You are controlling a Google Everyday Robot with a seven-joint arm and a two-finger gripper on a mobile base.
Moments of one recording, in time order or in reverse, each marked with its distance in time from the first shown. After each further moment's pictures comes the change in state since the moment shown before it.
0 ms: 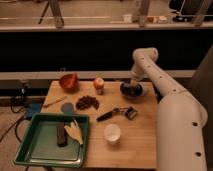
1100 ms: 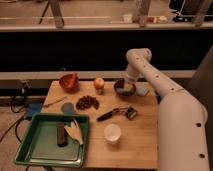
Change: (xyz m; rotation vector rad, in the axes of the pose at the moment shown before) arm -0.020 0.052 -0.008 -0.140 0.019 -0.102
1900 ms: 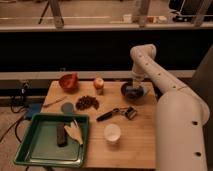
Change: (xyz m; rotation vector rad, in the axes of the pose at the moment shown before) arm 0.043 -0.026 -0.015 0.048 0.121 0.111
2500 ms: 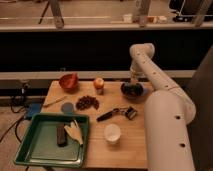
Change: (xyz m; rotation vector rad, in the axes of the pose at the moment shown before) arm -0.021 -0.025 0.009 0.021 -0.065 -0.018
